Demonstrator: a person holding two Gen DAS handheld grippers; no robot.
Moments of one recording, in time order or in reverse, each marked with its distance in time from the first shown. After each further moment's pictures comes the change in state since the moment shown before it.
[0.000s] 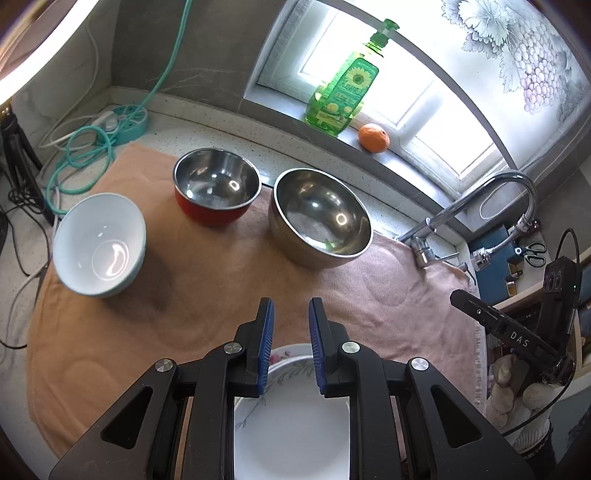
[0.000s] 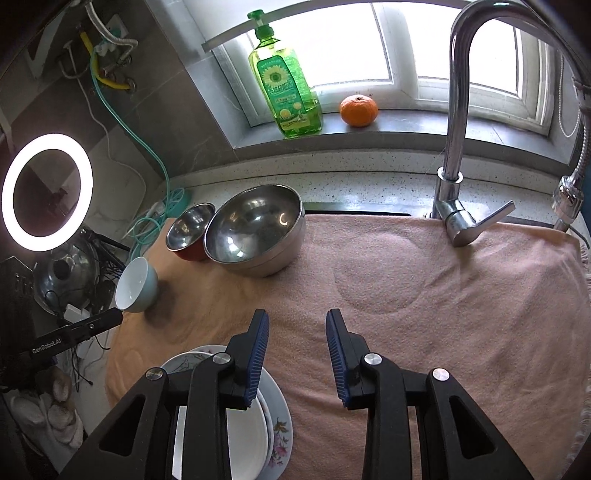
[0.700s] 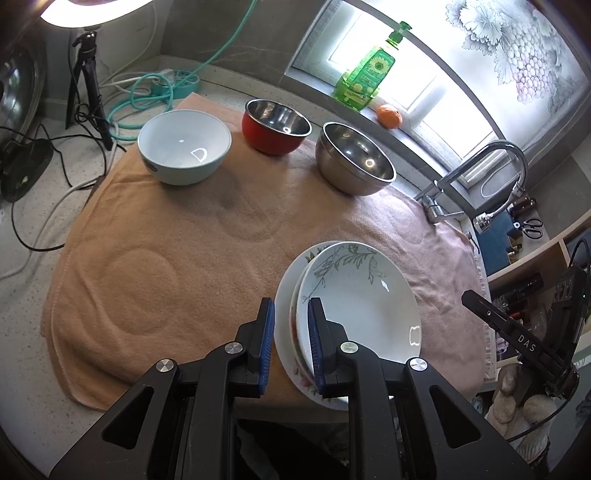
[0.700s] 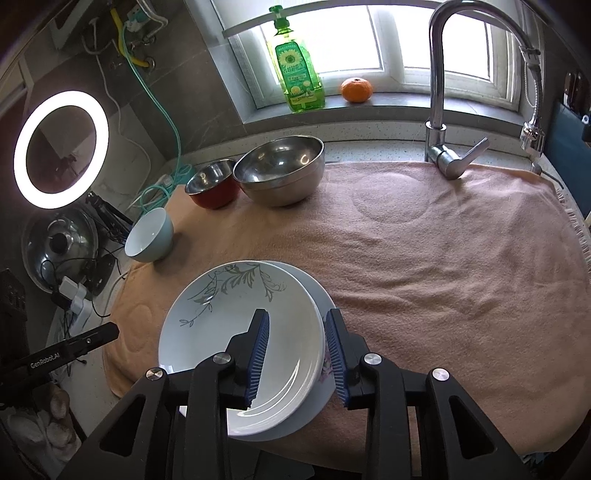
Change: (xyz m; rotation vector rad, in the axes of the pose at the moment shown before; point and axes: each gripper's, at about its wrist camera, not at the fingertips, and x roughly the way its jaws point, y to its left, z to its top) left arm -0.058 0.058 -0.105 -0.038 0.007 0.008; right arm -0.032 0.062 -0.121 0.032 -0.046 -0.071
